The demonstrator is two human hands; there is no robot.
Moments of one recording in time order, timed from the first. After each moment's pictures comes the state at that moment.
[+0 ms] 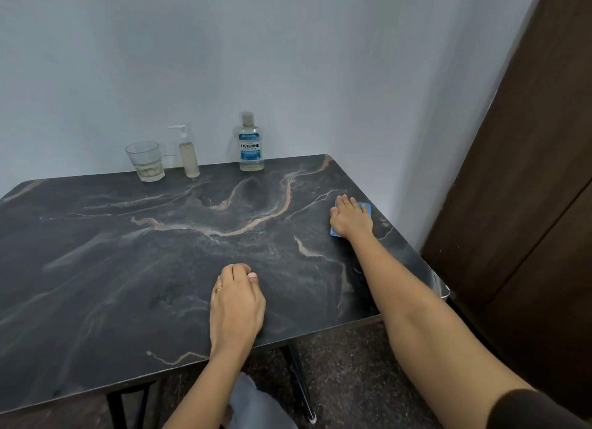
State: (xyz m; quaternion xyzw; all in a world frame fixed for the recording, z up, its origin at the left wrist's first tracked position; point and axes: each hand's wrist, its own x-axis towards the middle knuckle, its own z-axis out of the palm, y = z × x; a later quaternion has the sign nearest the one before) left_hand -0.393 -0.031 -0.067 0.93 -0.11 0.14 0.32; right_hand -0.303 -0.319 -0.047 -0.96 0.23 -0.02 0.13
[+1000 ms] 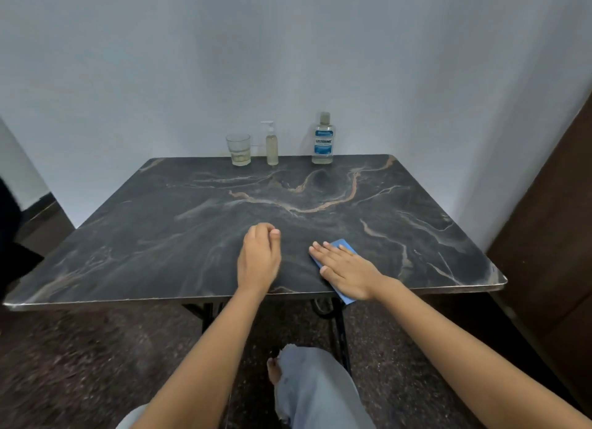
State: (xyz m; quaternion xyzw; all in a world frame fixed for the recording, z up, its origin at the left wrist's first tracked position) left_hand -0.393 0.076 -0.041 0.88 -0.11 0.19 0.43; right_hand -0.441 -0.129 -0.041 -0.98 -0.17 0.06 0.08
